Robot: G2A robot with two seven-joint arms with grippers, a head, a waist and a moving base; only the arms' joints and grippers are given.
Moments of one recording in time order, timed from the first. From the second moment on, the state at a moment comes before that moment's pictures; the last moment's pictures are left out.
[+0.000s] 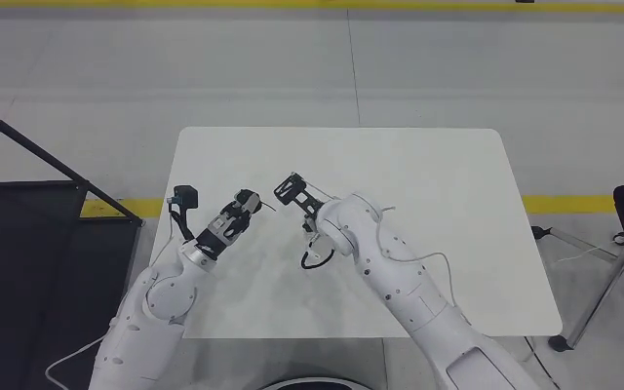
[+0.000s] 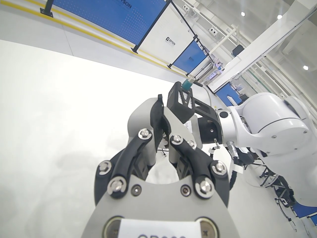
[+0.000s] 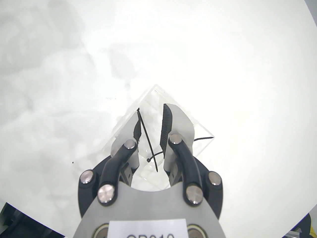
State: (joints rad) left arm 1.35 -1.19 -1.43 -1.58 0.49 -0.54 -0.15; right arm -0.68 -1.59 0.84 -1.19 -1.33 -0.16 1.10
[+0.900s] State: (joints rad) left arm 1.32 -1.19 -1.42 -1.56 0.48 -0.52 -0.16; right arm -0.69 -1.58 0.85 -1.22 -1.35 -0.29 1.23
